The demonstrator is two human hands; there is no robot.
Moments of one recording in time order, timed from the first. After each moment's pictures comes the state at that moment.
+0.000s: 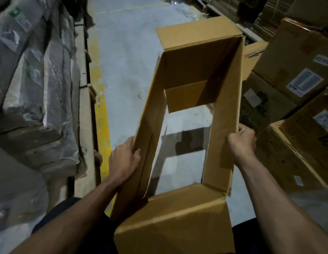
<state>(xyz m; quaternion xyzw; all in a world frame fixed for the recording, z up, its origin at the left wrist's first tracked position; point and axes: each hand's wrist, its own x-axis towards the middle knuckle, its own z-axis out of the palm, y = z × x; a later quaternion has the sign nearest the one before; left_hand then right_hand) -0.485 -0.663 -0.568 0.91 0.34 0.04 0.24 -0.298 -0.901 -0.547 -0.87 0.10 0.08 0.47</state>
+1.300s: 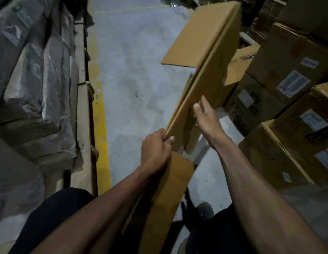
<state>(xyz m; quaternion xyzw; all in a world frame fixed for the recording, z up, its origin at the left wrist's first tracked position) -0.441 -0.751 -0.544 0.88 0.31 0.11 0.34 -0.306 -0.852 -0.516 -0.82 -0.12 0.20 0.52</state>
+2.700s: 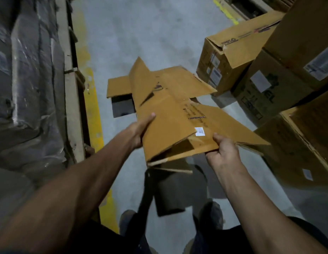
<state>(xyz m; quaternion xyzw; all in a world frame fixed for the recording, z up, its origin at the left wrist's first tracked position) -0.364 -0.644 -0.595 0.44 0.46 -0.09 0.77 -0.297 -0.865 -0.609 -0.38 0.40 0.20 0.81</state>
